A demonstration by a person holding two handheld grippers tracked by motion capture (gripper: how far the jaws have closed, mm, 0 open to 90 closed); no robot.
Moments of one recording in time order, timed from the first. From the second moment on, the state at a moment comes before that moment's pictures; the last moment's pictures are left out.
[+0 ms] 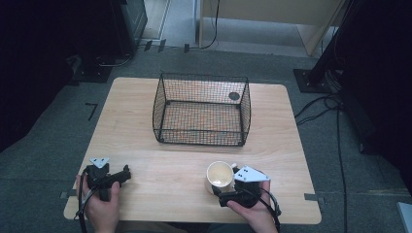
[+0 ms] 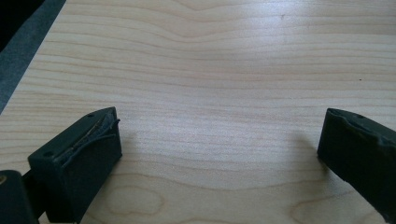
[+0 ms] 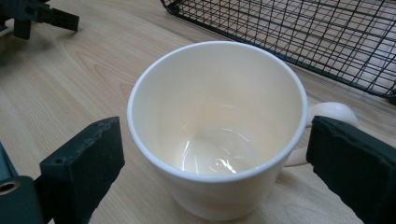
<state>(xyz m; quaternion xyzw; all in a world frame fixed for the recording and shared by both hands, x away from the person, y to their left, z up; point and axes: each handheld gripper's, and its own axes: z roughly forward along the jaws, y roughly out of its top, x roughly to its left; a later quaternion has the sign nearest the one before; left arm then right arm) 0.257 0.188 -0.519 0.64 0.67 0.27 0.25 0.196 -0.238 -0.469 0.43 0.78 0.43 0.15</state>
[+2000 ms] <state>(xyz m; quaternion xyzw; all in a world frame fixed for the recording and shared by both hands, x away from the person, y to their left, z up) 0.257 0.186 -0.519 0.65 0.66 0.27 0.25 0.216 -0.214 -0.444 0.44 0.77 0.43 0.20</state>
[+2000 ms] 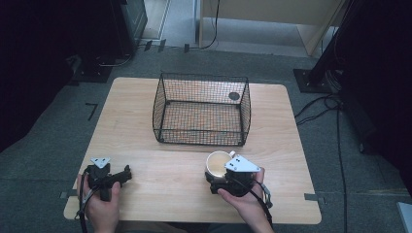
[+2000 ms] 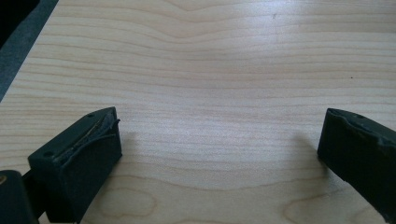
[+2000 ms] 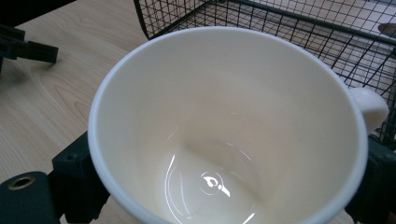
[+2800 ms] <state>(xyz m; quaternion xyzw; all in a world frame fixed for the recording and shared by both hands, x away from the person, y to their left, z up) 0.257 0.186 -0.519 0.65 0.66 0.27 0.26 0.239 -0.207 -0.405 0.42 0.77 0.44 0.20</state>
